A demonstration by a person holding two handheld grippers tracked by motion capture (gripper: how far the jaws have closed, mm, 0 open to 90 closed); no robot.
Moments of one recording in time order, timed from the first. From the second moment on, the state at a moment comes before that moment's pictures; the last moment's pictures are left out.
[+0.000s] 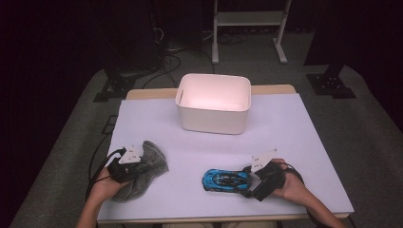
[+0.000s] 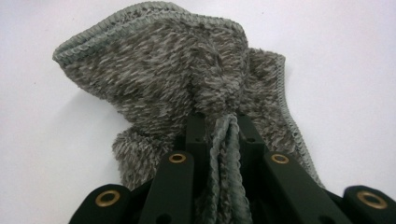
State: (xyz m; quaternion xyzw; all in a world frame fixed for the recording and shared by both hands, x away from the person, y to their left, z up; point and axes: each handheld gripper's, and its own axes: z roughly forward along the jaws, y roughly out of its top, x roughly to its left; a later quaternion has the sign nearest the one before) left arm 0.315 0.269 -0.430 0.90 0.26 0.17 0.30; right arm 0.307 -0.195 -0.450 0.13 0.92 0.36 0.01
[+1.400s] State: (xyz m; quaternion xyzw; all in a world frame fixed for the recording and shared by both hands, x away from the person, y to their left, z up) left arm 0.318 0.031 -0.403 0.93 -0.04 0.01 0.37; right arm 0.311 -0.192 -0.454 0.11 0.92 0.37 0.01
